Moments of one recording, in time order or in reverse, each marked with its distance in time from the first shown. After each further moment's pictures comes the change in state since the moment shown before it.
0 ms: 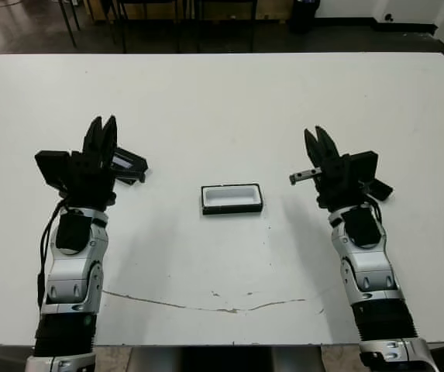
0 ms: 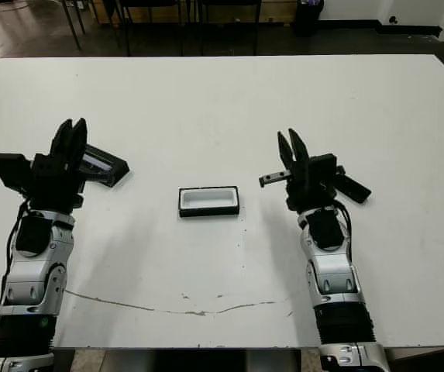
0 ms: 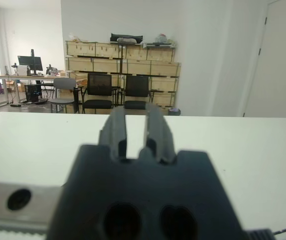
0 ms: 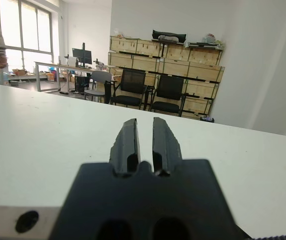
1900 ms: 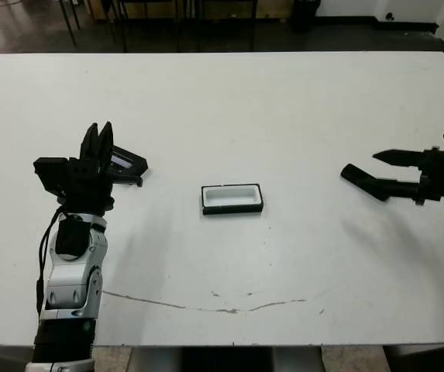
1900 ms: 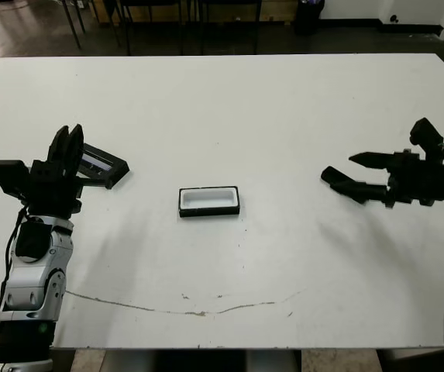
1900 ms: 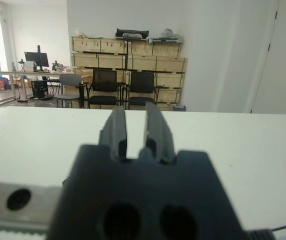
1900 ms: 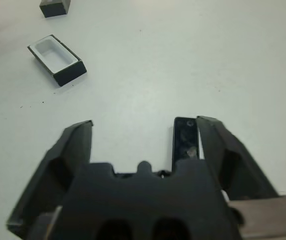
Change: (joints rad) left arm 0.014 0.002 0.002 0.003 0.008 0.002 0.015; right arm -0.430 -0.651 -0.030 0.808 0.174 0.229 1.252
